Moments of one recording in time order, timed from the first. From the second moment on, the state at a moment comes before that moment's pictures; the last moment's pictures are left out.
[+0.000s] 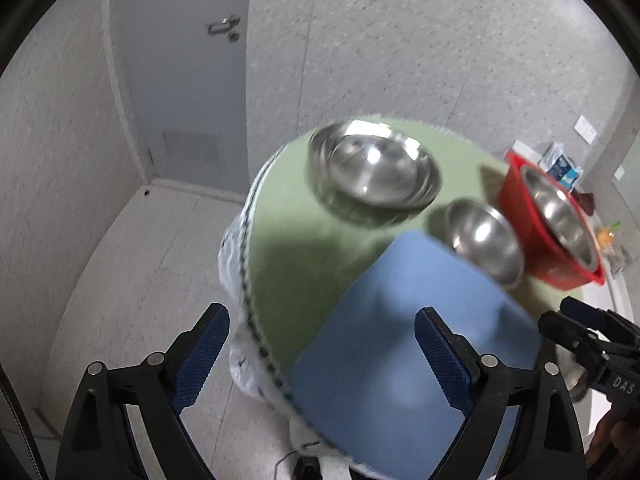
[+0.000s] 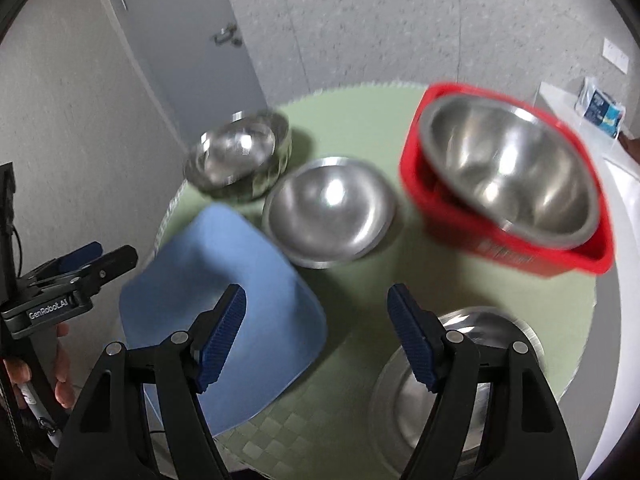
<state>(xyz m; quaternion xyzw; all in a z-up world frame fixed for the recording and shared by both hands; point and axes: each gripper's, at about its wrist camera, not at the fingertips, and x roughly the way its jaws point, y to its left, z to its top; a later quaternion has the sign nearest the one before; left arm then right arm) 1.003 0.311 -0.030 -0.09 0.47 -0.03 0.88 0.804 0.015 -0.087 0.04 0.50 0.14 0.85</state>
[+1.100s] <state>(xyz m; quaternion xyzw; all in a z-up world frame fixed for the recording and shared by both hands) 1.041 0.250 0.048 -0.12 0.41 -0.12 0.90 0.828 -0.046 -0.030 0.08 0.46 0.23 0.86</state>
